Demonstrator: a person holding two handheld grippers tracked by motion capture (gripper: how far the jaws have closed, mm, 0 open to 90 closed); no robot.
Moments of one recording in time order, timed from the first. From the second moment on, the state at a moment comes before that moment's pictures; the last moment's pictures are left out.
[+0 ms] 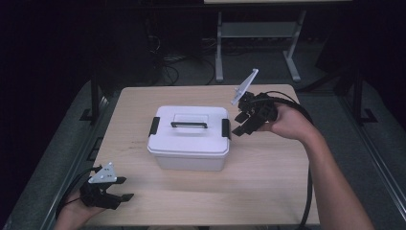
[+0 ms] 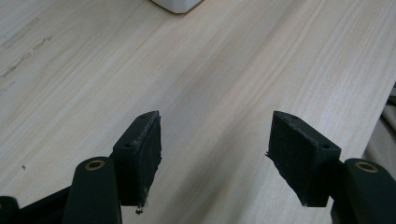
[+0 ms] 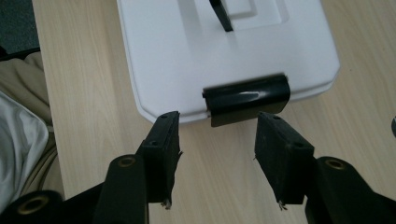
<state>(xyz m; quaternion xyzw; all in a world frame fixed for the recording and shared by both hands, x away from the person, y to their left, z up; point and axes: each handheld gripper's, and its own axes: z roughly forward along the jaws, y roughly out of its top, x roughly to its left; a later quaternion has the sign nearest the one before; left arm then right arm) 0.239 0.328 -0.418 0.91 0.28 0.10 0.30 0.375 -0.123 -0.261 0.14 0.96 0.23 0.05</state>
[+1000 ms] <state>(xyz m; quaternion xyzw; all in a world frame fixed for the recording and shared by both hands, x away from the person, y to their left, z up) 0.238 0.325 -0.418 0.91 0.27 0.10 0.29 0.363 -0.172 -0.305 0.19 0.95 0.23 0.04</state>
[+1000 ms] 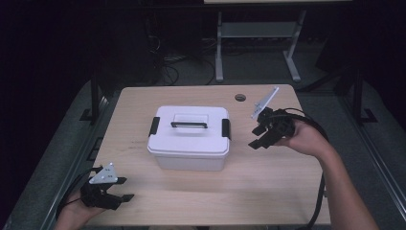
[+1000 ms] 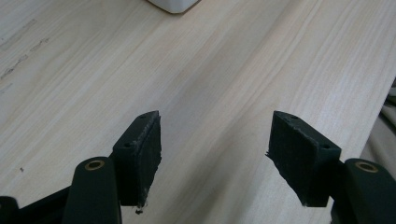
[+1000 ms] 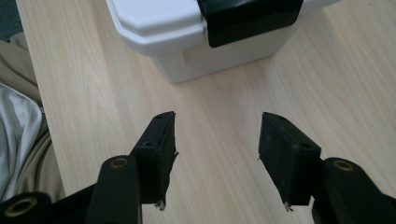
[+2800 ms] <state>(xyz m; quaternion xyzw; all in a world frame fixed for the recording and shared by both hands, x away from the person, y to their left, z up) 0.239 0.323 -0.420 0.91 0.28 0.10 0.29 0.344 -0.213 -0.375 0.24 0.94 0.23 0.00</state>
